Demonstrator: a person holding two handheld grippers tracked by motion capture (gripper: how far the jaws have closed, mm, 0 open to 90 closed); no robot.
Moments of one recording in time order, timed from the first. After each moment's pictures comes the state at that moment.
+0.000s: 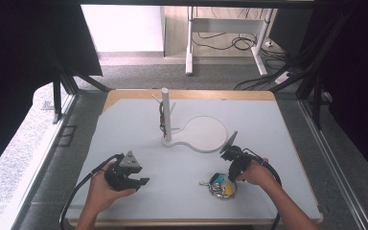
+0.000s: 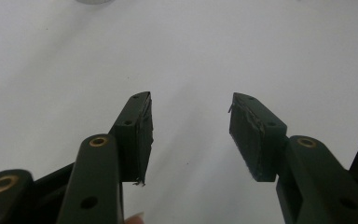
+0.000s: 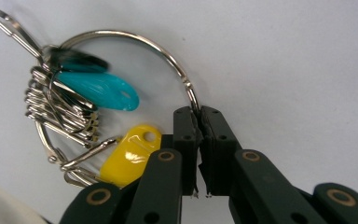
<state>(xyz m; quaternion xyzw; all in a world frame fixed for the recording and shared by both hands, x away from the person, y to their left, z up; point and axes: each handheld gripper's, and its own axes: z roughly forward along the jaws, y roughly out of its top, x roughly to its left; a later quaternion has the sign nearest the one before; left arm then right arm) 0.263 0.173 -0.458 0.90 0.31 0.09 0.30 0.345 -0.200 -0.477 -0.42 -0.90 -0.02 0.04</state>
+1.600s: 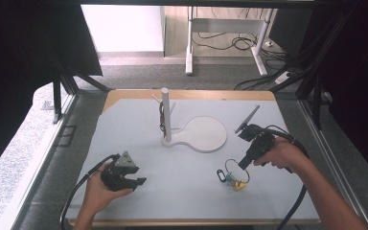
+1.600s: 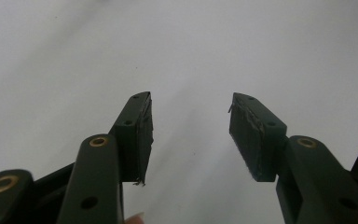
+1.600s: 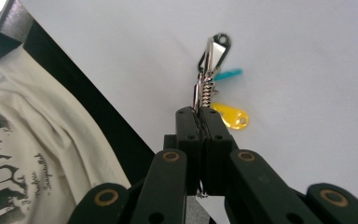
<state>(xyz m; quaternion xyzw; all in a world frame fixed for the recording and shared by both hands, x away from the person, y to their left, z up) 0.262 0.182 -0.460 0.89 0.33 0.08 0.30 0.342 -0.225 -0.356 -0.38 -0.91 -0.10 0.11</state>
